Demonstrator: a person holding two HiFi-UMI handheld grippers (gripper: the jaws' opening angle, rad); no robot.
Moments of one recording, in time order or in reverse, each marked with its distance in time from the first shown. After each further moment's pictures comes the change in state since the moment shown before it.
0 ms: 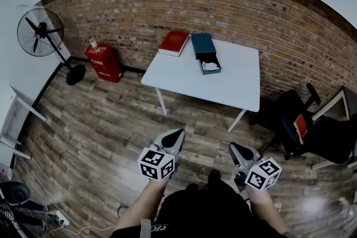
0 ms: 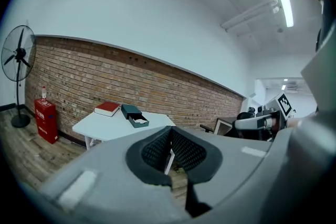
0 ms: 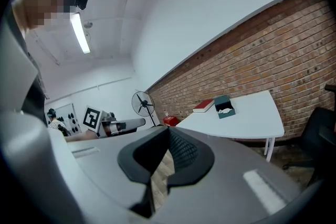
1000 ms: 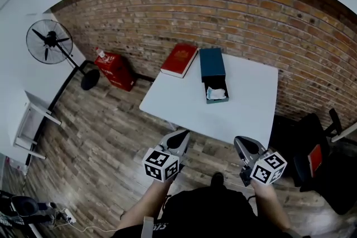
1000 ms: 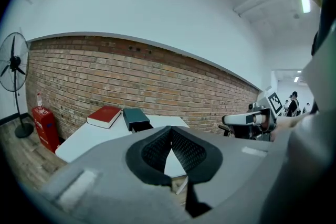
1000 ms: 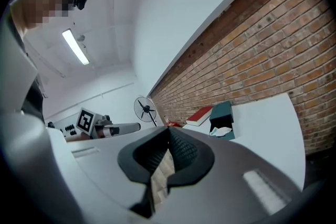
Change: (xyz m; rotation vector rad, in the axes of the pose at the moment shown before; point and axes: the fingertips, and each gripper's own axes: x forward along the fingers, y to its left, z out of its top) left arm 0.218 0.078 0.063 0.025 0.068 0.098; right arm 0.150 -0.212 0.105 0.049 -0.003 0.134
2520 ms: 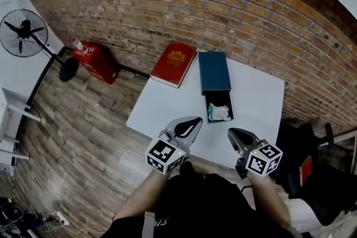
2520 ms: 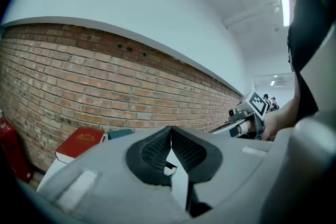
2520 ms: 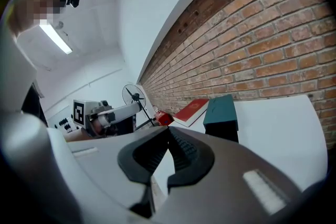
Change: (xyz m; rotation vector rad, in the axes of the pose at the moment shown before) left arm 0.151 0.120 0.077 0.072 -0.126 -0.249; right arm 0.194 -0.096 0.032 0.009 0.186 -0.070
